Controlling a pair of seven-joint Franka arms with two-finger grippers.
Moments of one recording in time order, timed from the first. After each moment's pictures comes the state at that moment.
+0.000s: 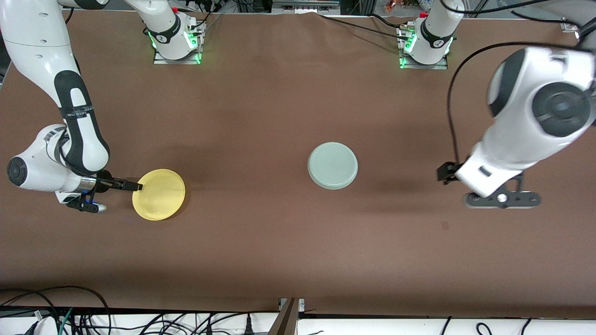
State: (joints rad) left arm -0.09 0.42 -0.15 -1.22 0.20 1.58 -0.17; right arm 0.00 0.67 -0.19 -1.73 0.37 2.18 -0.20
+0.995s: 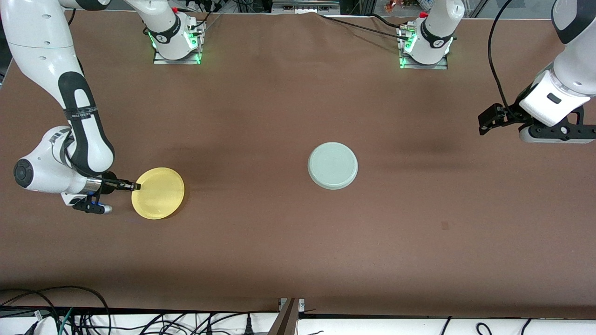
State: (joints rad) left arm -0.08 -0.01 0.00 -1.73 0.03 1.72 -0.08; right arm 0.00 0.68 -0.17 -1.72 0.38 2.17 -0.24
